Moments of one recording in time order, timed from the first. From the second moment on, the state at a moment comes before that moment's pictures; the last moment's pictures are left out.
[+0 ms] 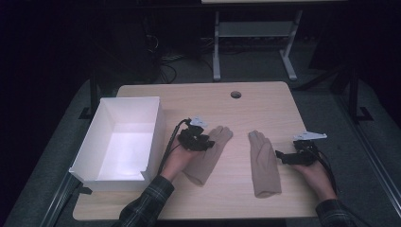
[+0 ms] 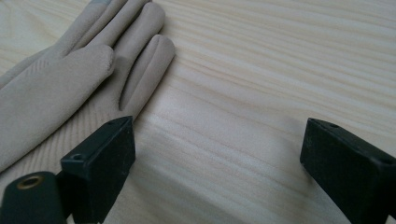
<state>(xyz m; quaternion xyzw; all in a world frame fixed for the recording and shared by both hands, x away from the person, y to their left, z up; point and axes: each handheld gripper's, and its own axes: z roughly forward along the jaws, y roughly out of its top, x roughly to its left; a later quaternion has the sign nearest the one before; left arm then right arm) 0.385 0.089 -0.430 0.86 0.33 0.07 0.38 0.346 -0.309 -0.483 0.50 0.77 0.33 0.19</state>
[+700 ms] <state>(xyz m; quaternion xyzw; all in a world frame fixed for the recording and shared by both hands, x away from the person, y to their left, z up) 0.377 0.112 -0.458 0.86 0.38 0.10 0.33 0.346 -0.309 -0.483 0.50 0.77 0.34 0.19</state>
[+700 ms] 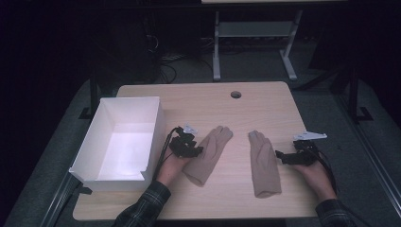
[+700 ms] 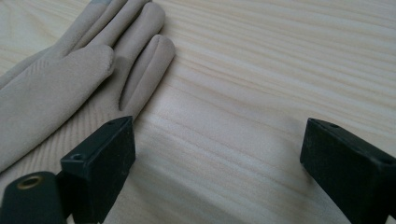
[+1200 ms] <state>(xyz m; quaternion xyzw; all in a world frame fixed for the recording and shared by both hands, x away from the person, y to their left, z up) 0.377 0.112 -0.460 0.86 0.38 0.05 0.34 0.346 -0.309 -0.483 0.49 0.78 0.34 0.19</state>
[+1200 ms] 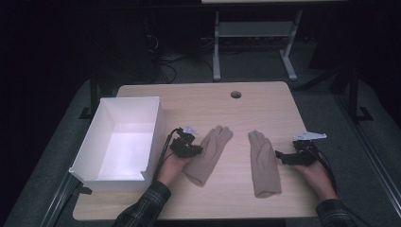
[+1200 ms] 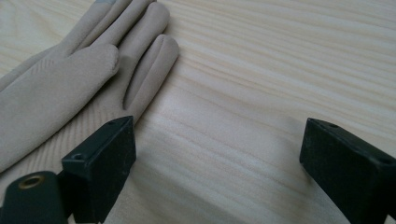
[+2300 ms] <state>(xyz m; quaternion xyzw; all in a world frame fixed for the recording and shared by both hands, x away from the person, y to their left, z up) 0.371 0.108 -0.432 0.82 0.37 0.03 0.43 0.327 -0.281 -0.467 0.41 0.83 0.37 0.09</state>
